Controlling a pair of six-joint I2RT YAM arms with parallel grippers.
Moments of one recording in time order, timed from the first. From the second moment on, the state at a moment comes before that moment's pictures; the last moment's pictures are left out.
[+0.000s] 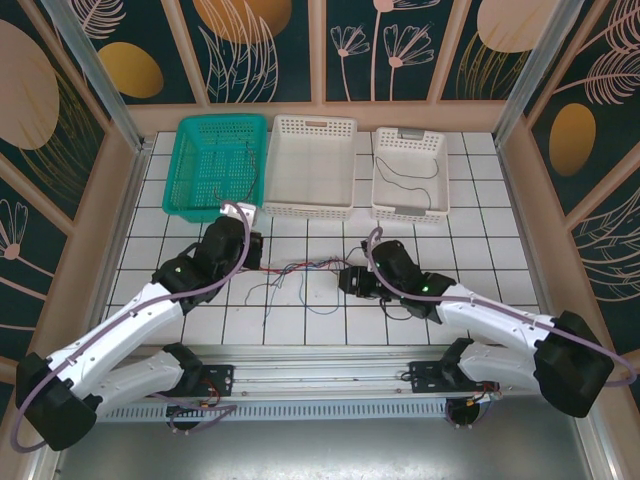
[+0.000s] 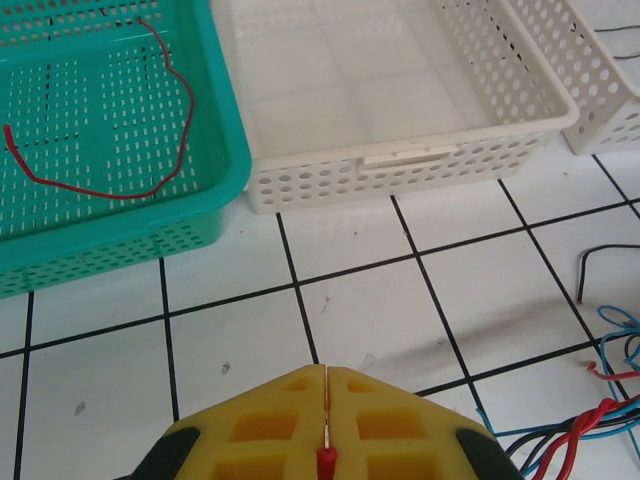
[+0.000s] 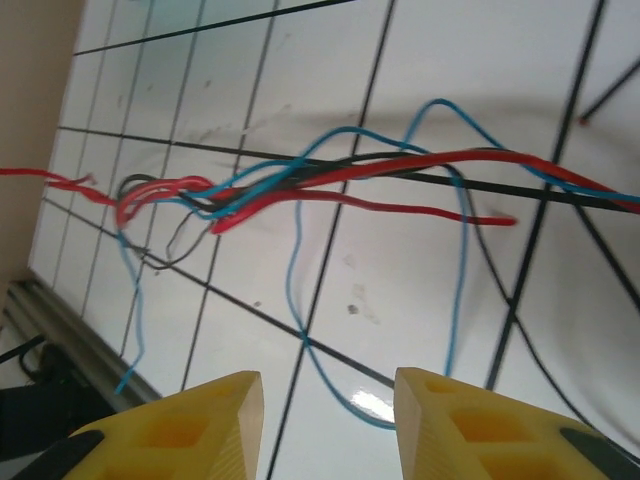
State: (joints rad) left arm -0.69 0.98 0.80 -0.45 -0.30 -0.29; right arm 0.83 1.09 0.52 -0.13 -0.12 0.78
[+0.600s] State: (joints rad) left arm -0.69 0.97 0.82 -0.45 -0.30 -0.33; right arm 0.83 1.33 0.50 -0.05 -0.04 0.78
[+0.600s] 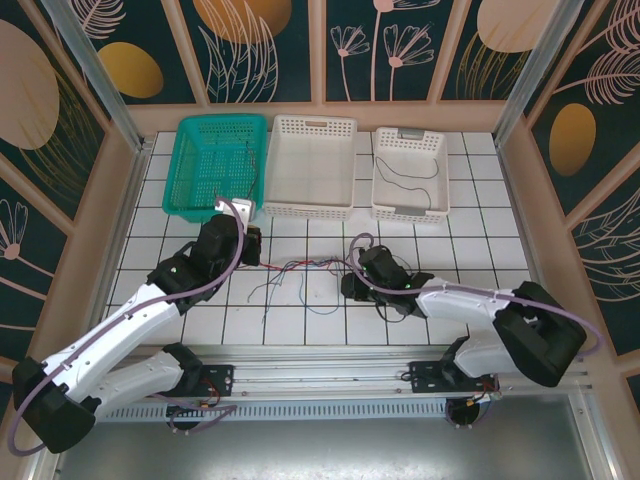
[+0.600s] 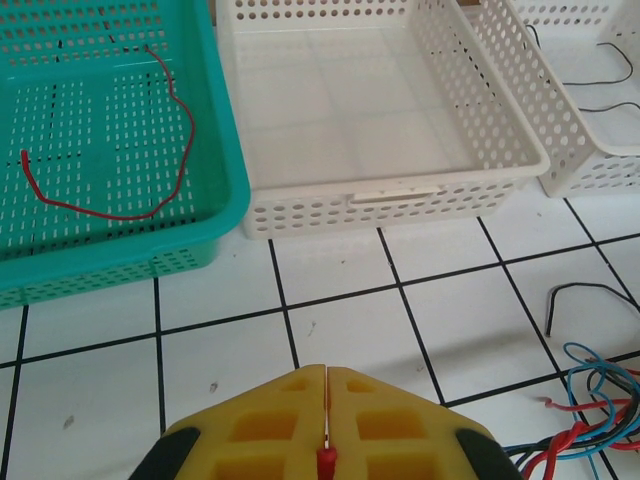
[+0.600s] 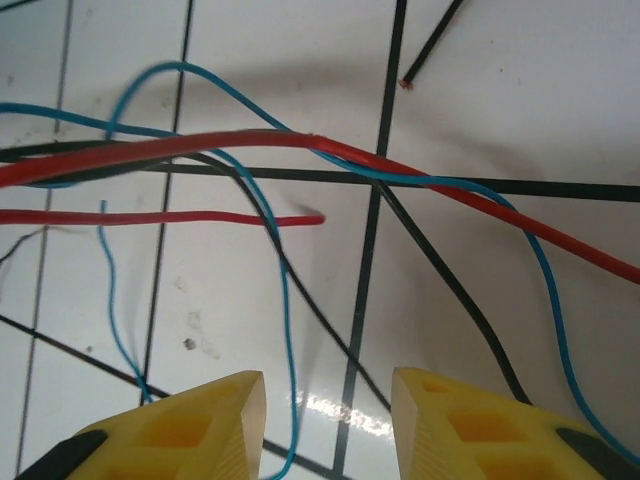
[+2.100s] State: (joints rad) left arm -0.69 0.85 1.00 -0.61 -0.59 -0.28; right arm 0.40 0.96 0.34 -0.07 -0.11 0.84
